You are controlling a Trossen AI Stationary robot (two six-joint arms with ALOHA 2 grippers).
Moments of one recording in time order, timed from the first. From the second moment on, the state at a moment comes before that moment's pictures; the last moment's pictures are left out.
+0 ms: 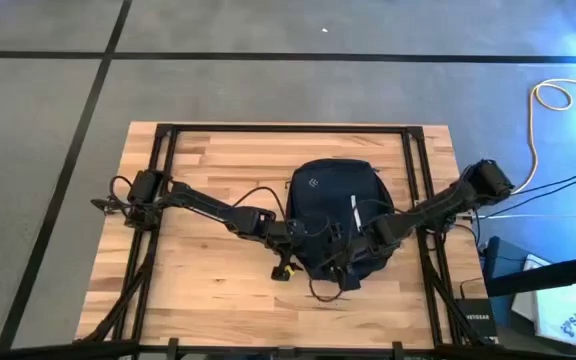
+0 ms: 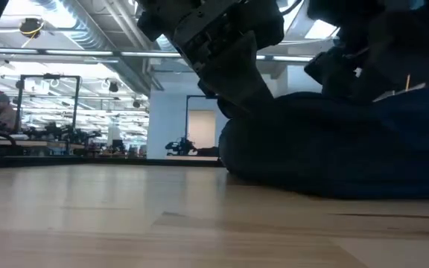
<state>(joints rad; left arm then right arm) -0.17 1.97 1.33 -0.17 0.11 0.00 0.39 1.53 0.89 -0.32 0.02 0.23</state>
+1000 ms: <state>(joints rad) -0.17 1.97 1.33 -0.17 0.11 0.00 0.30 1.53 0.90 -0.32 -0.16 0.21</state>
